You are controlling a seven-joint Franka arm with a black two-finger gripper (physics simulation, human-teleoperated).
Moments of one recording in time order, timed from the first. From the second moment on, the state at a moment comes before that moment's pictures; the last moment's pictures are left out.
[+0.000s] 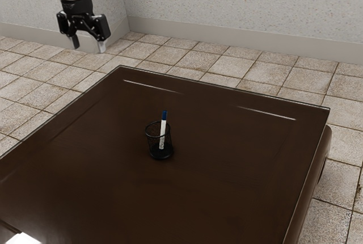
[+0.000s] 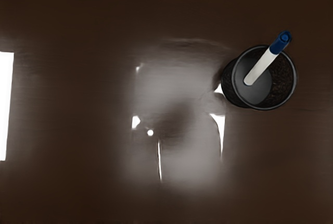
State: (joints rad) arm -0.10 0.17 0.25 -1.31 -0.02 1.48 0.06
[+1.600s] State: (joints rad) arm -0.12 0.78 0.09 -1.09 -0.04 1.72 0.13
